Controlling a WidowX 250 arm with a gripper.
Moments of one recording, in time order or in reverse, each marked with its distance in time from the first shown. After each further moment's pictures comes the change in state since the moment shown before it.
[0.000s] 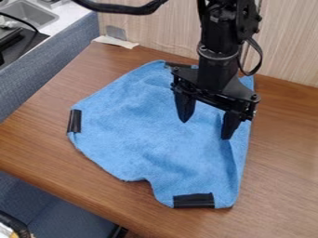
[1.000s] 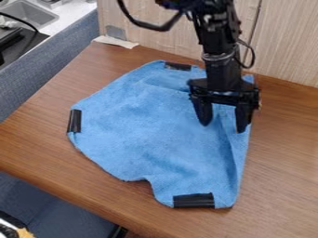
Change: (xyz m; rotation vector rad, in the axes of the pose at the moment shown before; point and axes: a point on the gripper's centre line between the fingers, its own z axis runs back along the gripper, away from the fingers) arm 0.052 0.001 -0.056 -0.264 0.094 0.032
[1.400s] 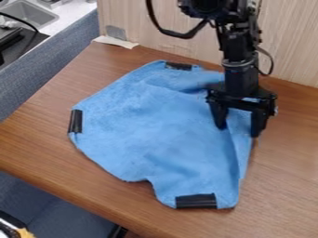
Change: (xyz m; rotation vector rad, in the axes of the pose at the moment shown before) arm 0.016 -0.018 -0.018 0.023 0.016 -0.065
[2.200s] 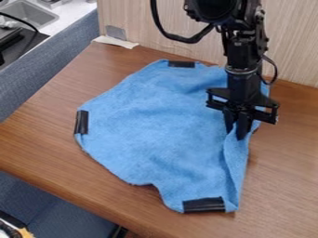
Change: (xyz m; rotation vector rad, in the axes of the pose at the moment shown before) arm -0.008 -0.001 -0.005 0.048 0.012 0.002
